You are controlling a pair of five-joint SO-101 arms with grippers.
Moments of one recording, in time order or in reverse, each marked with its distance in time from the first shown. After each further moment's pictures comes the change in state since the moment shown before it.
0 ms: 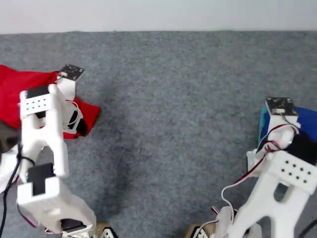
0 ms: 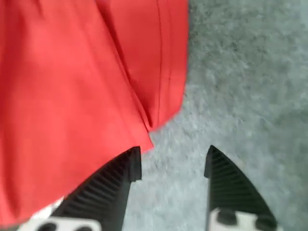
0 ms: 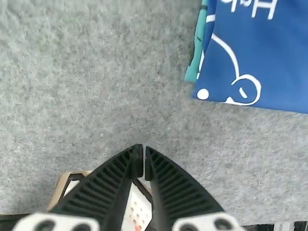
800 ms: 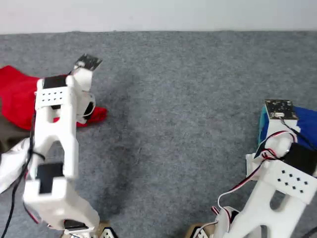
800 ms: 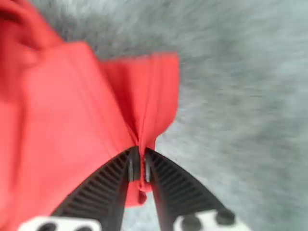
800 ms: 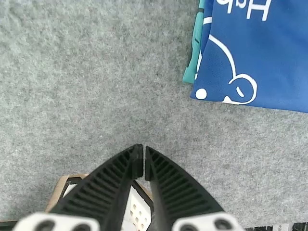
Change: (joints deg) left arm 10.4 -4.9 -7.6 7.4 5.7; right arm -0.1 -4.2 1.1 0.0 -0.1
